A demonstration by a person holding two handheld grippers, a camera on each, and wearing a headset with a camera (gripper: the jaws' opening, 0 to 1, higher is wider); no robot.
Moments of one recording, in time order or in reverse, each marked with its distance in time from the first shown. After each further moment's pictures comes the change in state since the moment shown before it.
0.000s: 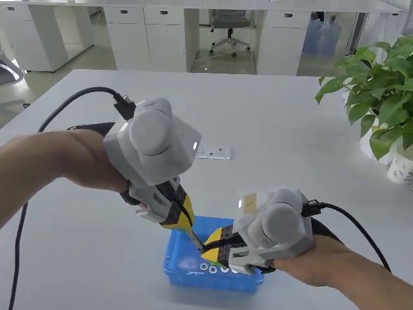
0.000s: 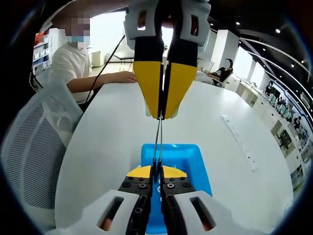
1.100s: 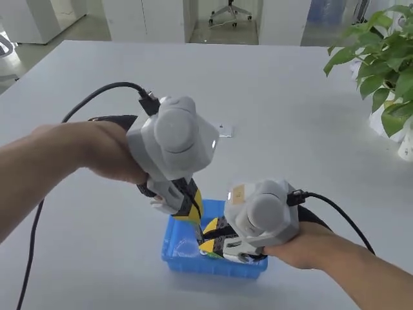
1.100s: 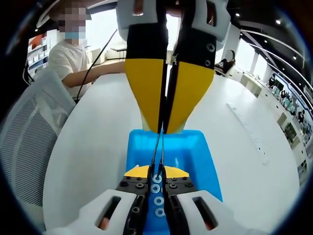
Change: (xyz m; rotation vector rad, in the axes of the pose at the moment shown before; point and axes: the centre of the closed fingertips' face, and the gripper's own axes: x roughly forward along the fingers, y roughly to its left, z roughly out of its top) left arm 0.042 0.022 -0.014 0.013 0.043 -0.071; right arm 0.041 -0.015 -0.032 0.035 0.043 0.040
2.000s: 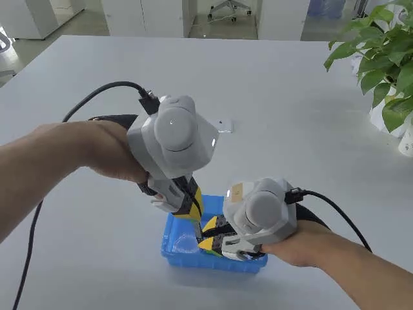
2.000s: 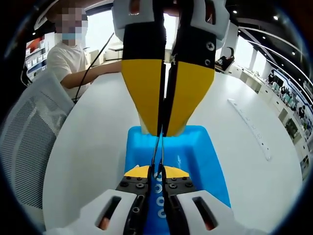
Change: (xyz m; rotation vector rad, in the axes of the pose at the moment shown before) left arm 0.011 0.002 -0.004 -0.008 -0.012 -0.011; right arm 0.010 0.000 -0.008 0.032 0.007 0.008
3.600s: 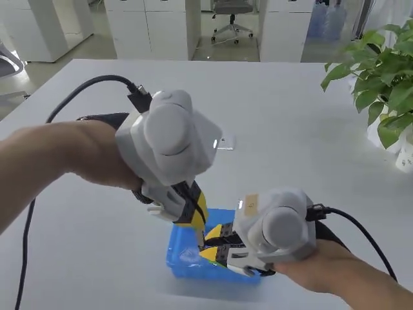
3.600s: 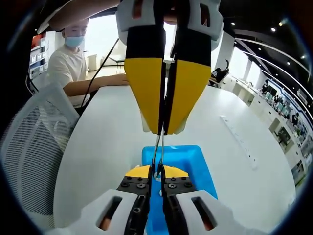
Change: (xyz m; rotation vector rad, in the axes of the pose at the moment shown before) left arm -0.041 -0.021 0.030 0.051 0.000 0.066; right arm -0.038 0.014 0.036 -0.034 -0.078 -0.074
